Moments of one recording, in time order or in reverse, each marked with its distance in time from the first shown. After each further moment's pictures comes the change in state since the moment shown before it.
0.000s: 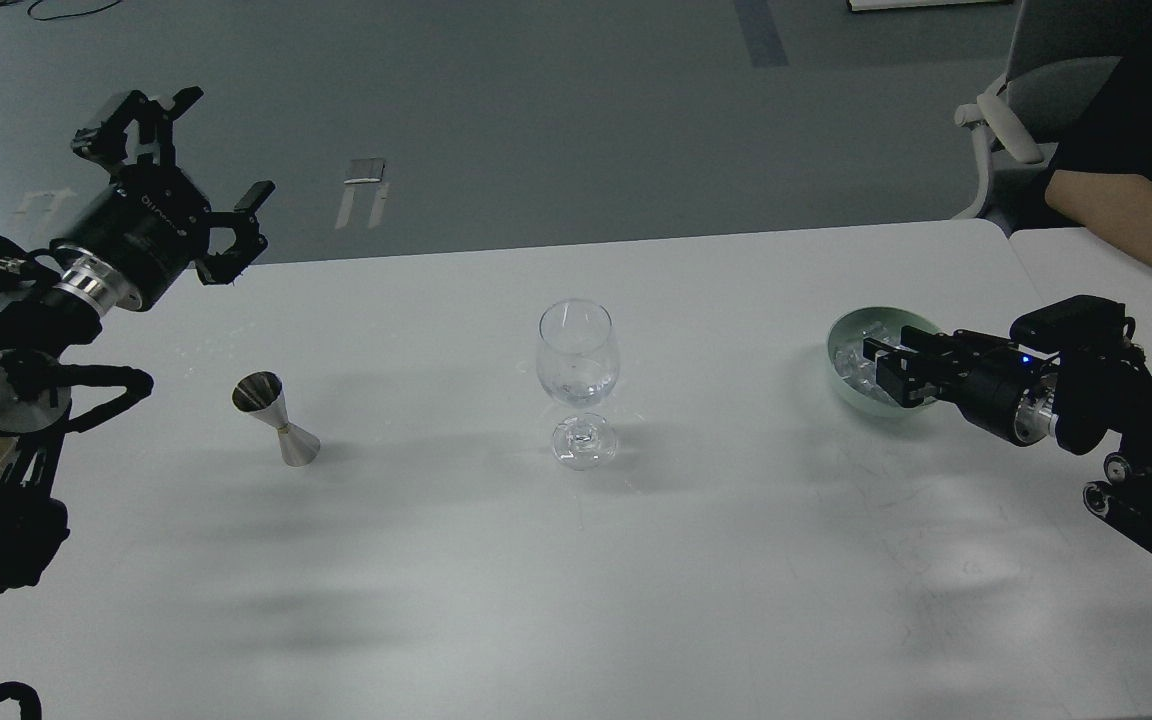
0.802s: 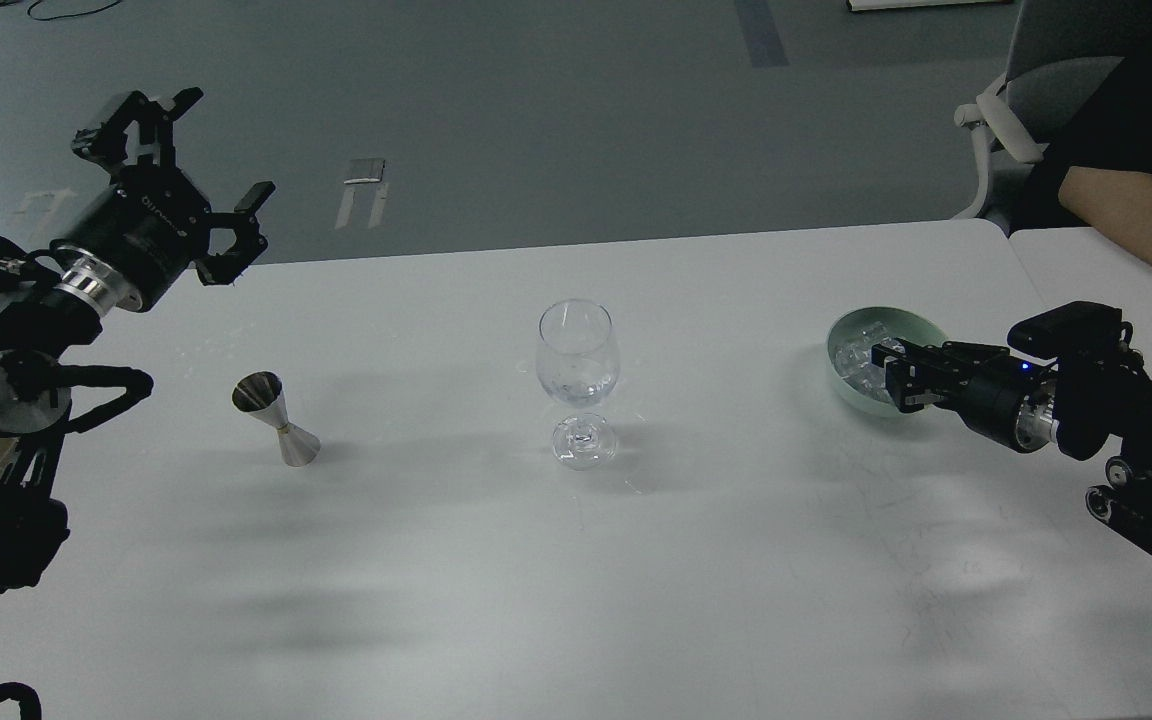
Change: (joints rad) left arm 0.000 0.000 0.000 0.000 -0.001 -0.001 0.000; right arm 0.001 -0.004 -0.017 -0.002 -0.002 0.019 0.000
